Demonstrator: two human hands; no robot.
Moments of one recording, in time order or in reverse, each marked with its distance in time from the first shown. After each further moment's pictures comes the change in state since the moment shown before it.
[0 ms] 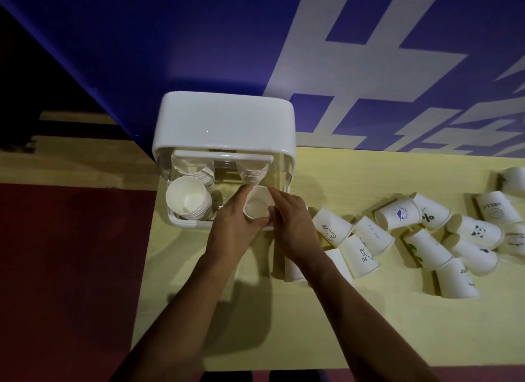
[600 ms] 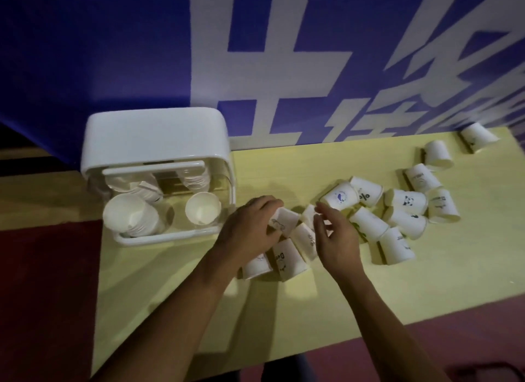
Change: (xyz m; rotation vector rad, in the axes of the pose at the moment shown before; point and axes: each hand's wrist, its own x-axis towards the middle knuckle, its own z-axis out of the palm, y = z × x) left_hand -0.016 0.091 0.059 0.324 -0.284 0.597; right_hand -0.094 0.077 -0.123 0.073 0.380 0.354
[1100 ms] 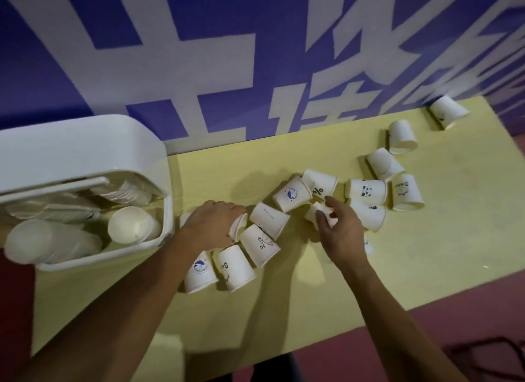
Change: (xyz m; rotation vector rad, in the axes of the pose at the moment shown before) left_hand 0.089 -0.004 0.071 0.409 -0.458 0.056; right_hand 0.057 0.107 -0.084 -0.048 0.028 0.196
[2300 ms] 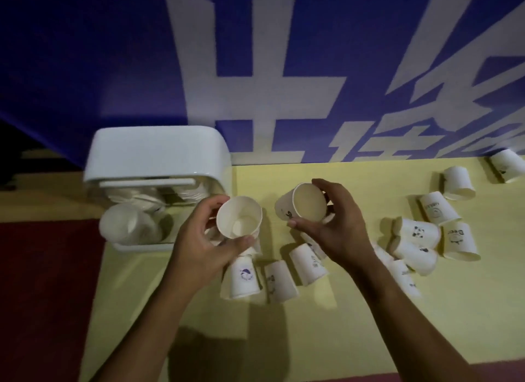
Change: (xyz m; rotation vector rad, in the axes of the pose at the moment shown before) left_hand -0.156 -0.001 -0.059 -1.173 0.803 -0.349; right_hand -0.007 -0.147 0.024 0.148 -0.237 -0.429
